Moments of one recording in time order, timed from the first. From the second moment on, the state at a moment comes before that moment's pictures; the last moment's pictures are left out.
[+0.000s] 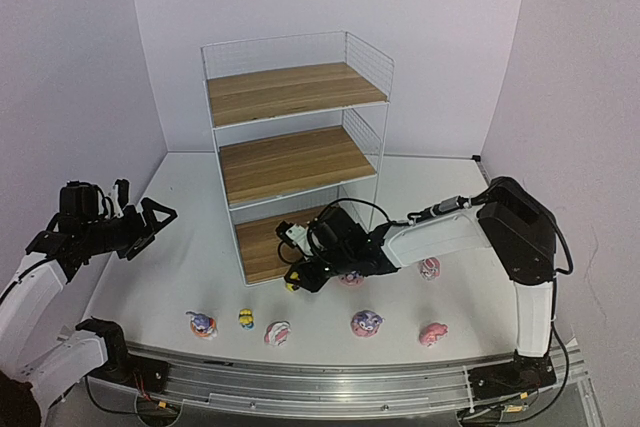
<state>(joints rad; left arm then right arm) -0.03 0.69 0.56 -0.46 0.48 -0.63 1.01 2.06 1.26 0.03 -0.13 0.11</state>
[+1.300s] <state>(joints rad) -0.03 0.67 0.56 -0.46 0.48 -0.63 1.02 2.03 1.32 0.00 0.24 0.47</state>
